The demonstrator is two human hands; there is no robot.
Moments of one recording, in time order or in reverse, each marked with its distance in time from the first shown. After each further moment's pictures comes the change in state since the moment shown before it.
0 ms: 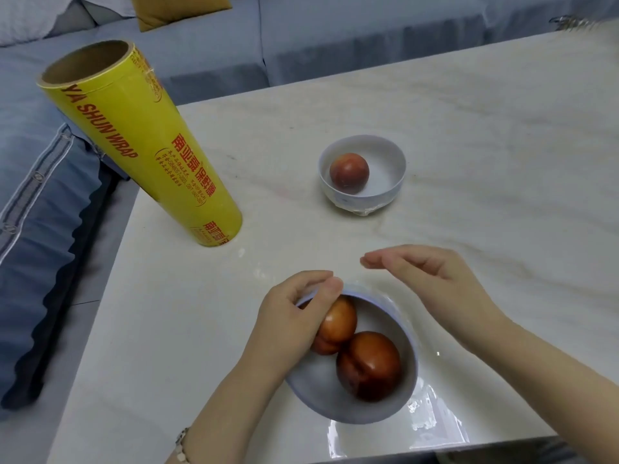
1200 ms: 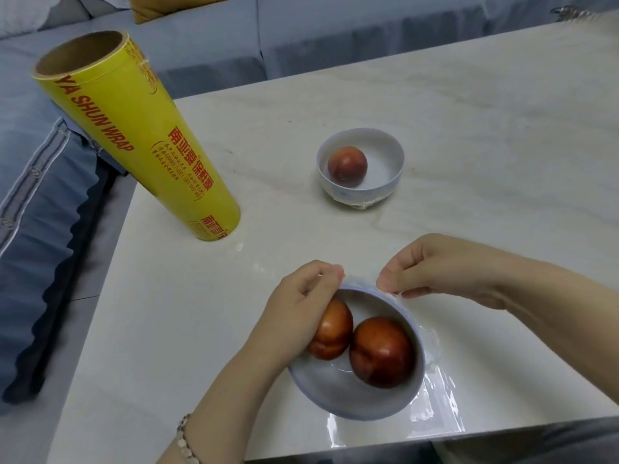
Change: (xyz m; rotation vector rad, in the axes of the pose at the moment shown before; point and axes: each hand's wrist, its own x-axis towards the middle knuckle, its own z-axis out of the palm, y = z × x) left_hand 0.004 0.002 0.004 0.012 -0.147 -0.027; right_hand 0.021 -0.026 -0.021 -0.313 -0.388 0.404
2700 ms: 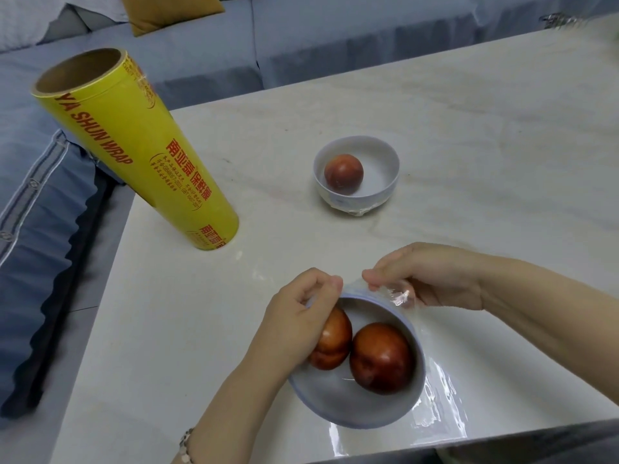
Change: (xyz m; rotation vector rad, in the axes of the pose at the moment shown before) left_hand -0.002 -0.004 0.002 0.047 0.042 0.021; right_hand 0.014 -0.001 0.005 0.244 -0.106 0.110
